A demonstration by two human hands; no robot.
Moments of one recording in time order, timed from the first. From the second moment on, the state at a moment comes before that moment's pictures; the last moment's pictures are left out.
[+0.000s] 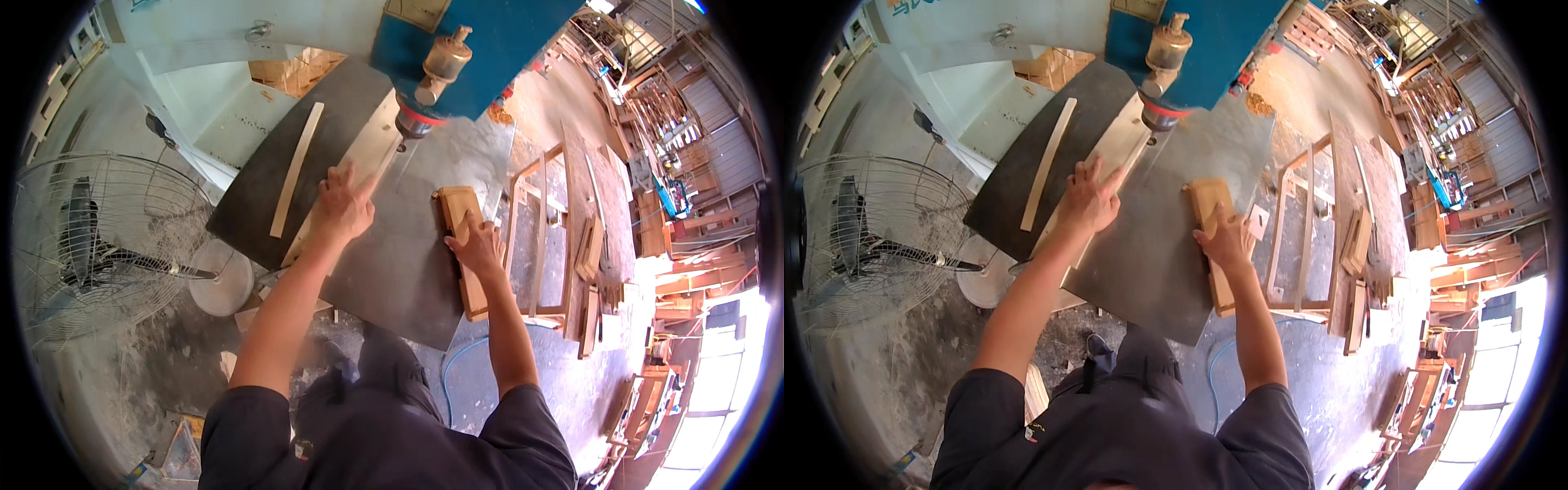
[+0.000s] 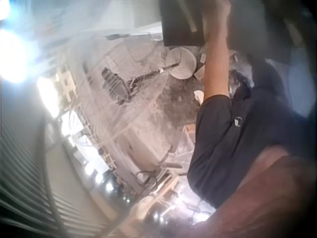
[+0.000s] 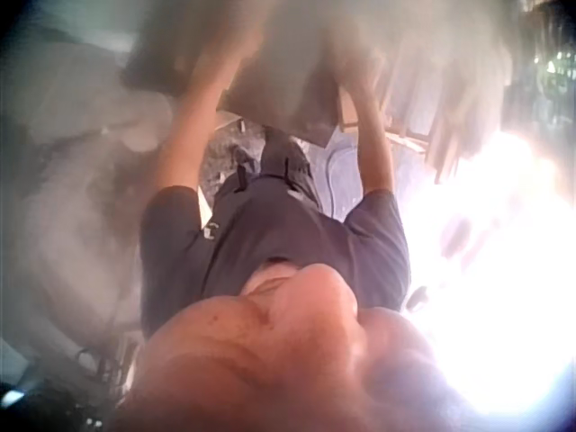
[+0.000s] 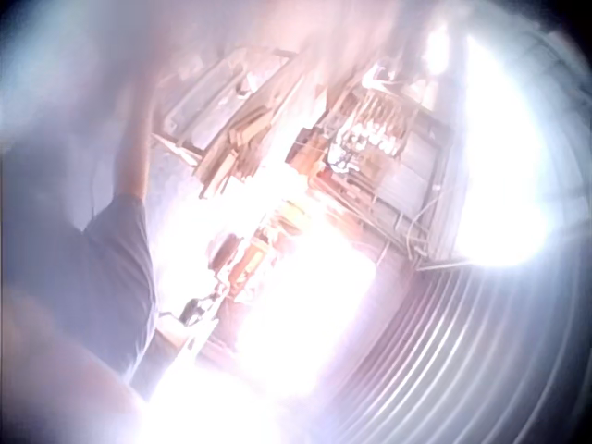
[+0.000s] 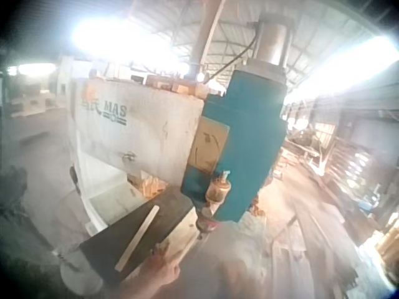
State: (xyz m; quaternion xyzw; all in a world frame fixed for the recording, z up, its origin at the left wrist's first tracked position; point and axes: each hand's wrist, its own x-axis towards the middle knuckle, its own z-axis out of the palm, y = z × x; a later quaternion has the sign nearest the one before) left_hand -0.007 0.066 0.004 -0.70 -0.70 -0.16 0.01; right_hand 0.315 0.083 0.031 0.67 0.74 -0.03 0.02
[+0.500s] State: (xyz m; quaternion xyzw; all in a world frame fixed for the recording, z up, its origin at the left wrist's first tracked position) left_hand -0.012 0.058 0.009 -0.69 -0.69 -0.21 -0.03; right_hand 0.270 0.083 0.013 0.55 0.80 0.06 -0.23
